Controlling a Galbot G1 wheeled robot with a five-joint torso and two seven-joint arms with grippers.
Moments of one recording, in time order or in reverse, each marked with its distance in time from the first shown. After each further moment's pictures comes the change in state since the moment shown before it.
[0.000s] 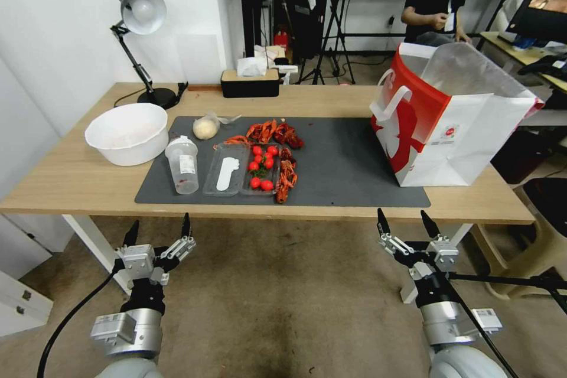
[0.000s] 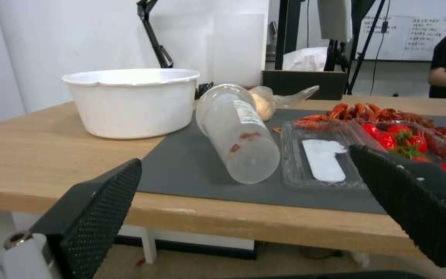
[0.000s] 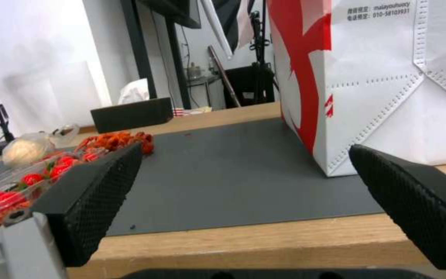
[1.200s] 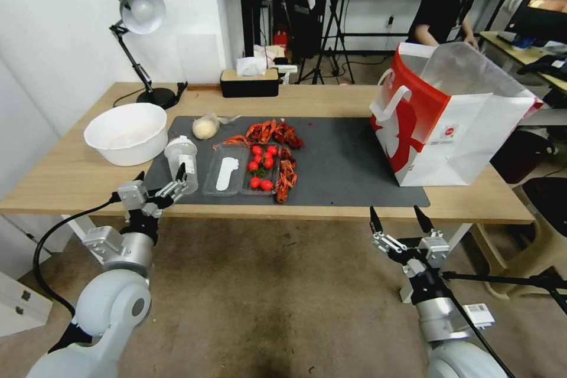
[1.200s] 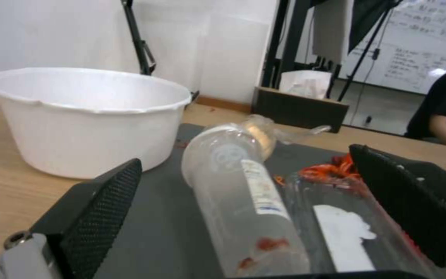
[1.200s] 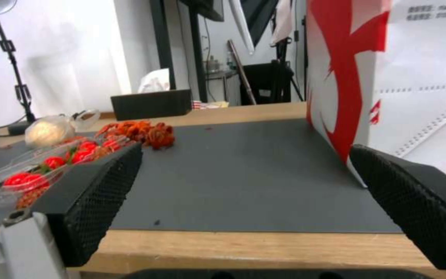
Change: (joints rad) left arm -0.390 0.334 0.039 0.157 -0.458 0.158 -0.140; right arm 0.038 -0.028 -0.056 0.011 -0.070 -0.041 0.015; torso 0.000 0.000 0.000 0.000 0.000
